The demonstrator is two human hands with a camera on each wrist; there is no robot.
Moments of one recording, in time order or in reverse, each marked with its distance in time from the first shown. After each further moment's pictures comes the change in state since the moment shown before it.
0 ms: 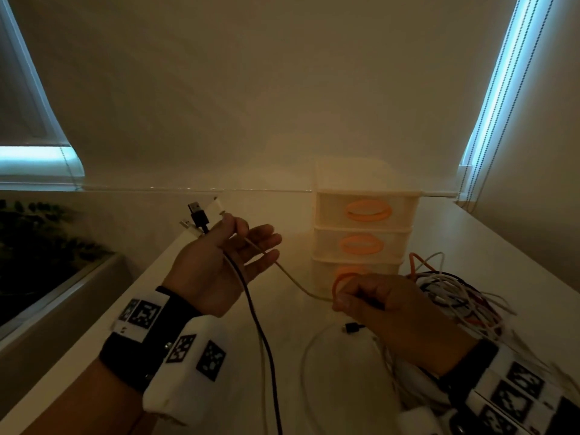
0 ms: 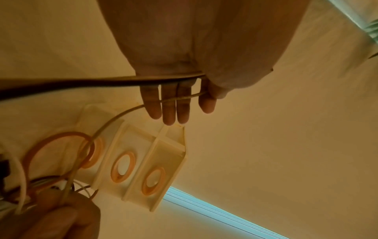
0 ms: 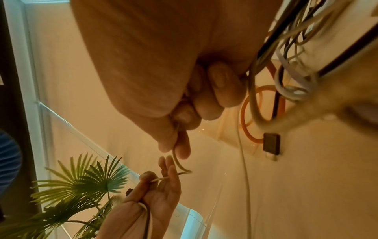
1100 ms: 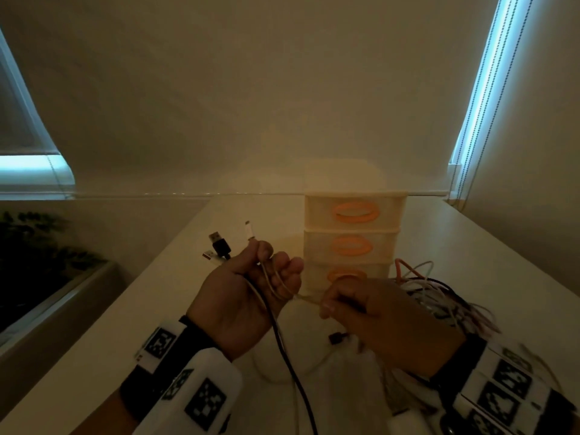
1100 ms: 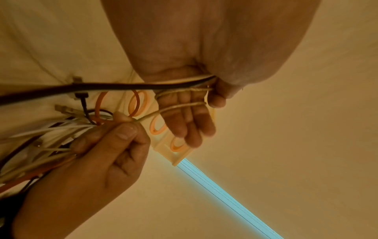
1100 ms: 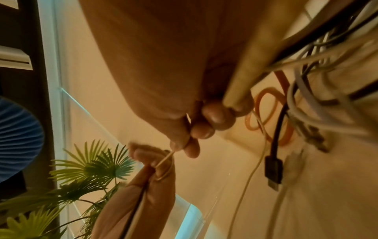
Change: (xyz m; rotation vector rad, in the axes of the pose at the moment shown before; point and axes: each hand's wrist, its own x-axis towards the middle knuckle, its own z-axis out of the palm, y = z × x) left_hand -0.023 -0.029 0.037 -0.349 -0.108 -0.185; right_hand -0.001 -0.010 -0.003 -0.199 -0.087 -0.125
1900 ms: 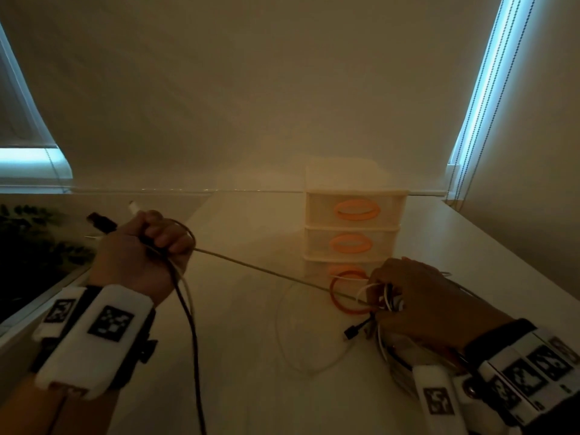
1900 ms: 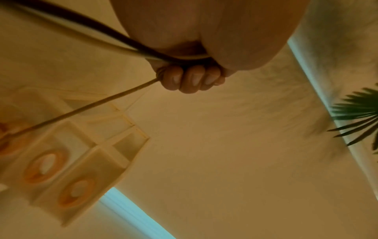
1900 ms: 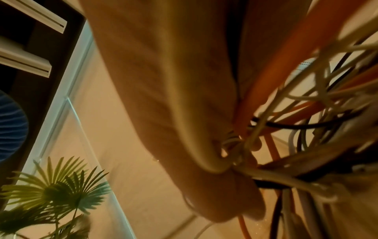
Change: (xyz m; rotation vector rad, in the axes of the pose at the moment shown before) left_hand 0.005 0.097 -0.051 -0.103 0.217 0.353; right_hand -0.007 0.035 -0.047 -0.506 -0.093 0.170
